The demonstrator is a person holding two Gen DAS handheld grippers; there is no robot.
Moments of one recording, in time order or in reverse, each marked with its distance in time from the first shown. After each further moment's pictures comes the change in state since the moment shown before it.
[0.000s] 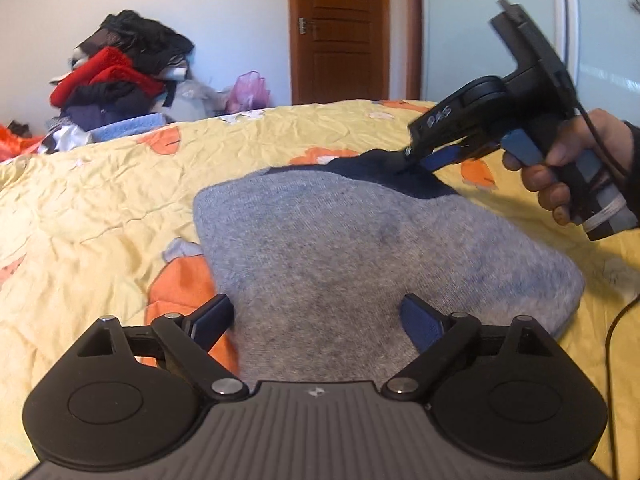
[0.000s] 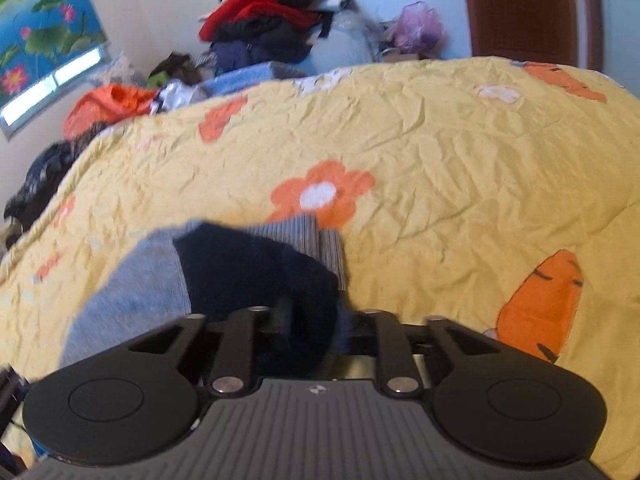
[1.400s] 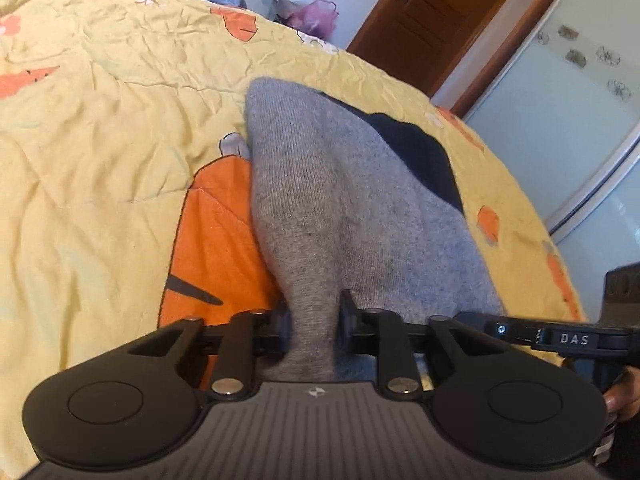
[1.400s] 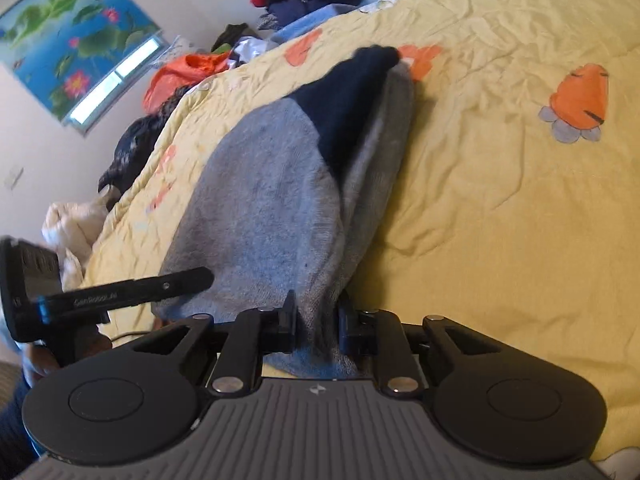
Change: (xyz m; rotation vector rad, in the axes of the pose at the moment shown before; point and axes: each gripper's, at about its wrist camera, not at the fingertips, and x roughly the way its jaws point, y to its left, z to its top) left arm -0.017 0.068 -0.008 -0.500 0.209 -0.134; right arm -0.062 0.022 -0.100 0.082 0.165 0.307
